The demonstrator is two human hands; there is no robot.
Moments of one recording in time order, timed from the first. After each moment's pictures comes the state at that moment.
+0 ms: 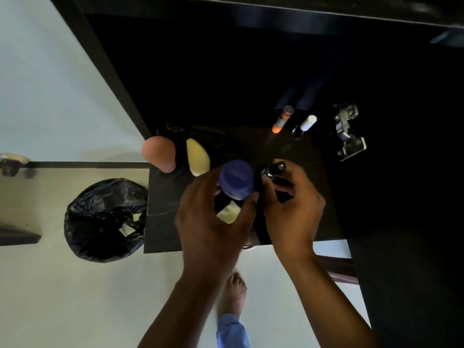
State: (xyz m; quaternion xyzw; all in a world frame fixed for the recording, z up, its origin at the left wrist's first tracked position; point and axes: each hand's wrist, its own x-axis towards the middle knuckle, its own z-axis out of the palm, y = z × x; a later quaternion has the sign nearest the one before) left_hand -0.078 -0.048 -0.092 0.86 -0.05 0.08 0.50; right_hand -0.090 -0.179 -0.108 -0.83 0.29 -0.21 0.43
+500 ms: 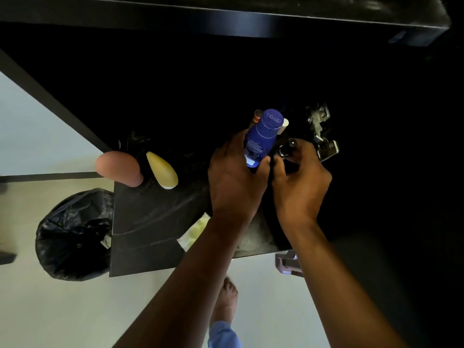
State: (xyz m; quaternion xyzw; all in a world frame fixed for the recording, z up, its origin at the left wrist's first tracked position) left_hand -0.009 -0.155 -0.125 0.87 -0.12 0.08 0.47; right_hand -0.053 -0.248 -0.109 -0.85 0.32 -0.26 0.32
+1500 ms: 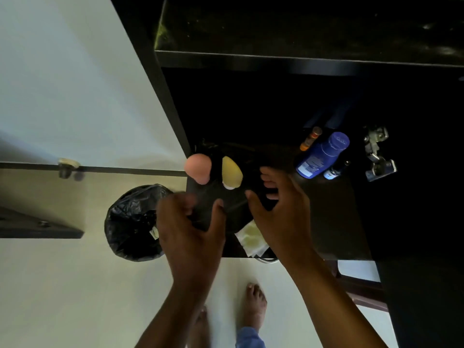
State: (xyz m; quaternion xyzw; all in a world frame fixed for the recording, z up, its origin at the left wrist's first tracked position) left_hand -0.069 0.013 -0.097 0.89 0.11 0.12 0.44; right_hand -0.063 -0.142 -0.092 -0.88 0.16 -0.08 0.44
